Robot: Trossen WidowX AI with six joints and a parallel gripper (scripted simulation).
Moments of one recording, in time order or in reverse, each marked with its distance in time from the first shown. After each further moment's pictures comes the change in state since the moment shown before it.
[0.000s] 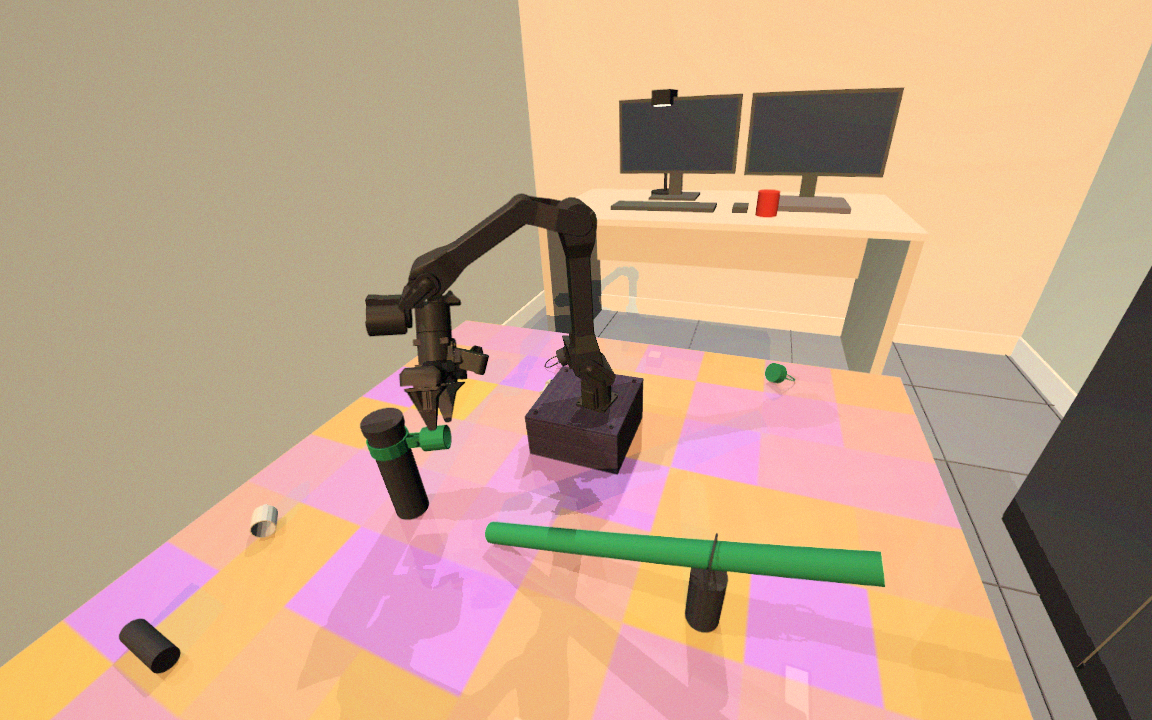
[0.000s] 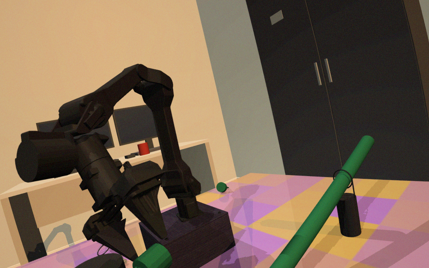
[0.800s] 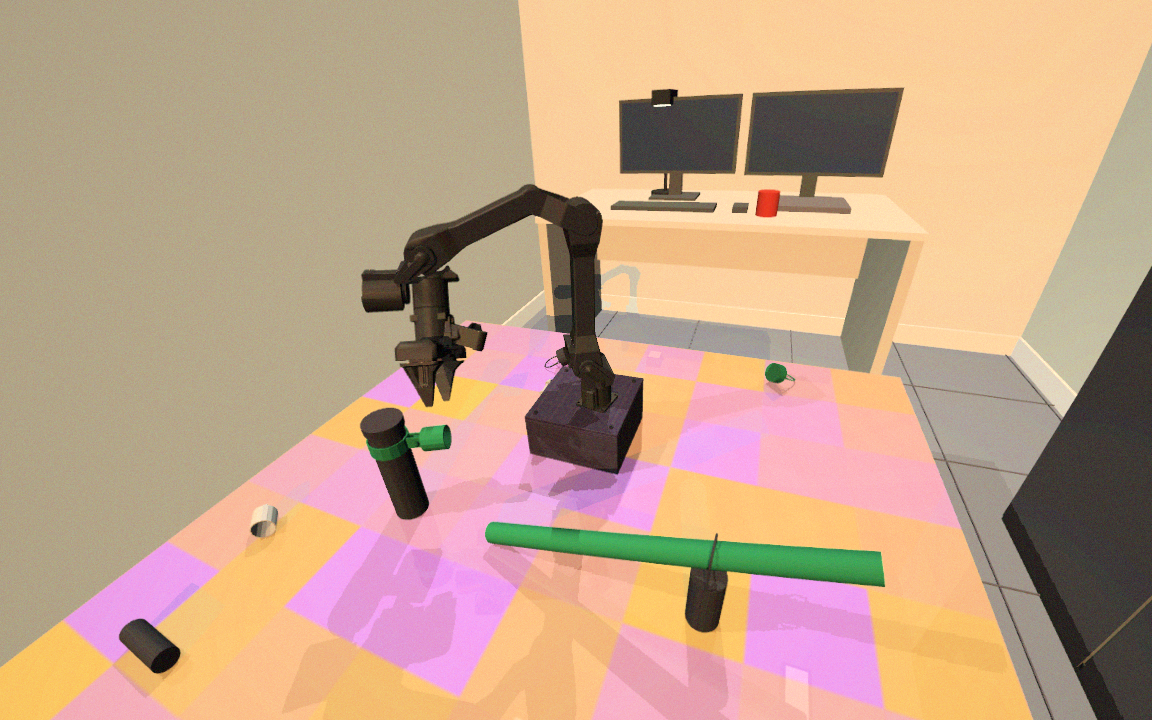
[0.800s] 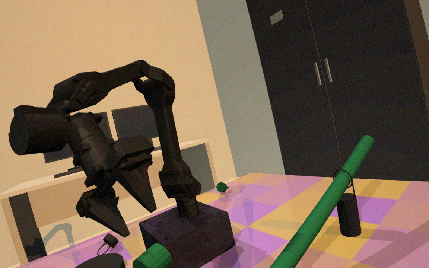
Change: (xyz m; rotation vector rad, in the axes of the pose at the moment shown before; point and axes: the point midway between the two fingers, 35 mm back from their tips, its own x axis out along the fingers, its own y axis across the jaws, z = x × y) arm -0.038 -0.012 0.002 0.020 -0.001 0.007
